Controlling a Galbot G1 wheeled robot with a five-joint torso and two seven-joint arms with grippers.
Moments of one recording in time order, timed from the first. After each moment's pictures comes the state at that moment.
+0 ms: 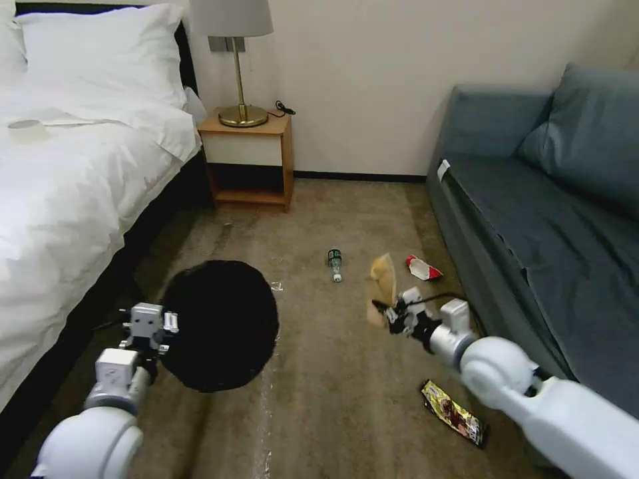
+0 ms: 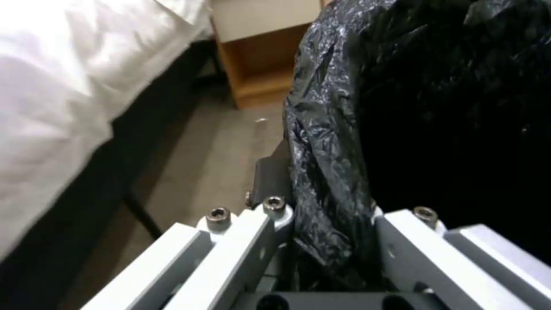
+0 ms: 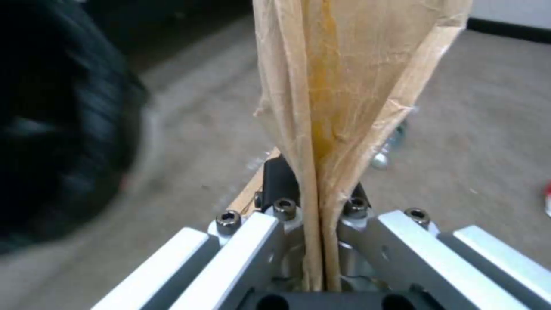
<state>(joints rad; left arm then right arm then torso) 1.54 -1.12 -0.58 -2.17 -0.21 0.33 -0.16 -0.92 0.63 -0.04 2.06 0.99 -0.37 0.12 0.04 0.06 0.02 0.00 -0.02</state>
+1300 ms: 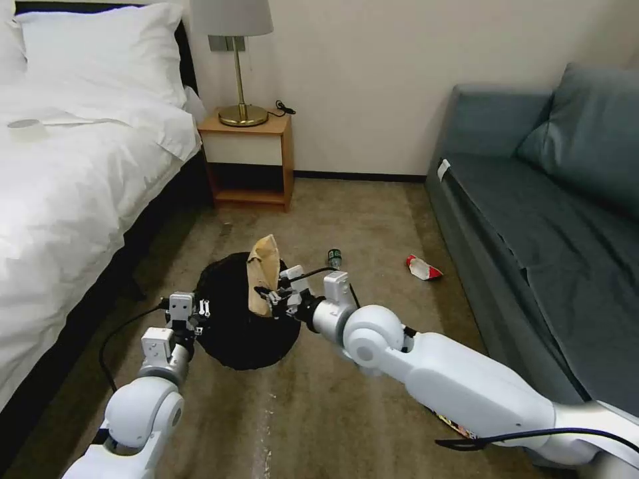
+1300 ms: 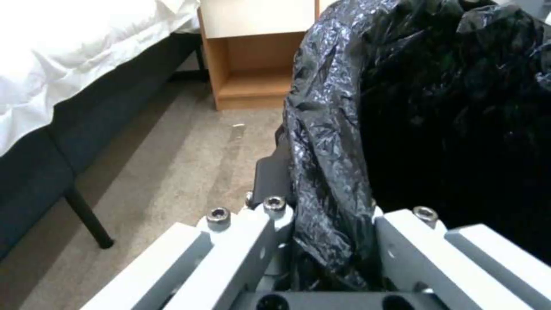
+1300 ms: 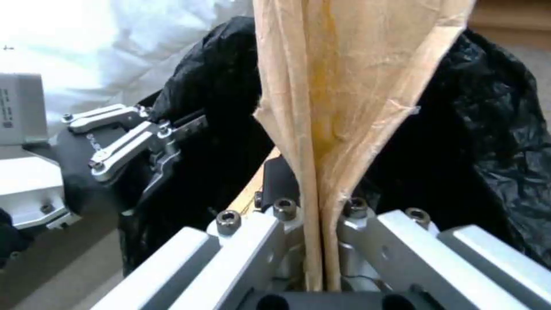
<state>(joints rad) 1.37 -1.16 -0.51 -2.01 -0.30 0.28 -0.16 -0.47 1.07 -0.57 1.84 1.13 -0.32 0.30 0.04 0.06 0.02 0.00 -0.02</state>
